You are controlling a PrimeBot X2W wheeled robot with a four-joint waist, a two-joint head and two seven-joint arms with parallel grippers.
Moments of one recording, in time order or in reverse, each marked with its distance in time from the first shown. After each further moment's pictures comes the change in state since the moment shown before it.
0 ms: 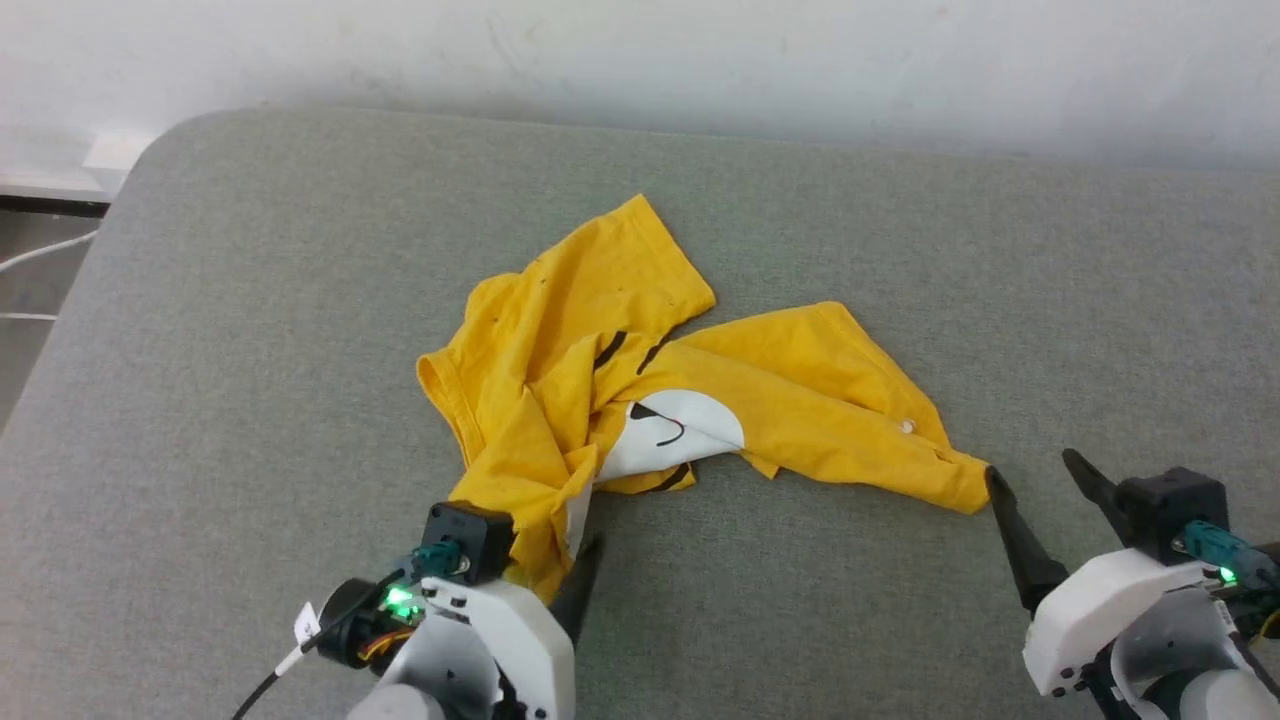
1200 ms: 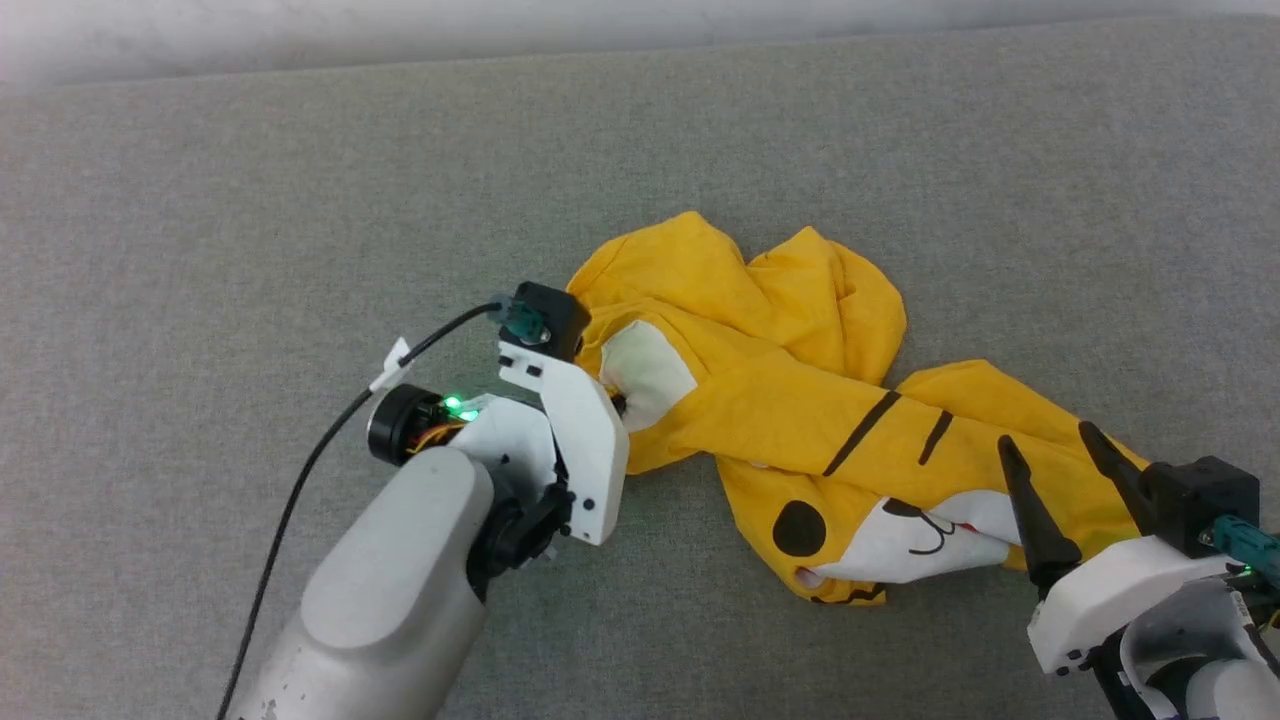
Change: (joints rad) left arm -0.437 -0.126 -0.018 0.300 -0.056 -0.077 0.350; right arm -0.017 0.033 -0.034 -0.013 -0.001 0.000 -0.056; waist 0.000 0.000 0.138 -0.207
